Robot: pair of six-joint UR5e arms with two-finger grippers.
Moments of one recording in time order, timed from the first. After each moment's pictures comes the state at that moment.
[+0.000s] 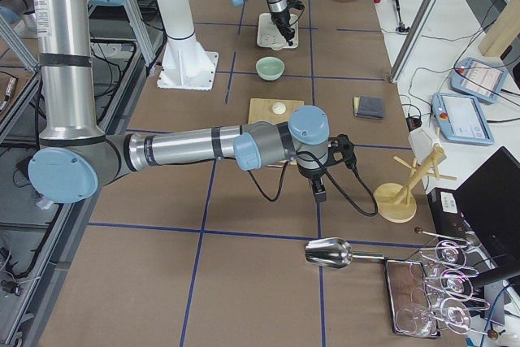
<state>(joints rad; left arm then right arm) -0.48 -2.22 -1.72 -1.73 -1.59 -1.87 1.55 -1.55 1.72 -1.40 2.43 0.02</state>
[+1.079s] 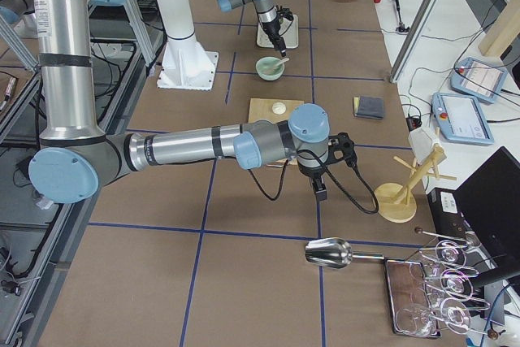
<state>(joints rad) -0.41 -2.23 -1.75 -1.71 -1.53 -1.69 1.55 -1.55 1.73 -1.40 2.43 0.03</state>
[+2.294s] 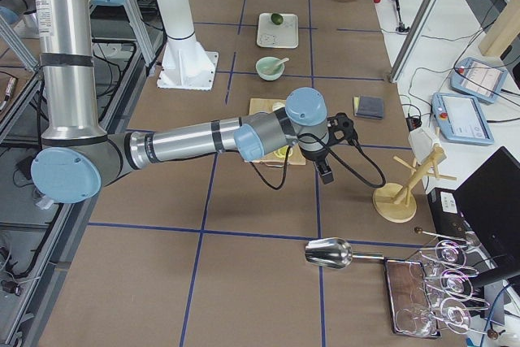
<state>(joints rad) -1.22 -1.75 -1.90 -1.63 -2.19 -0.30 1.52 -1.55 1.77 -1.27 2.44 0.03</state>
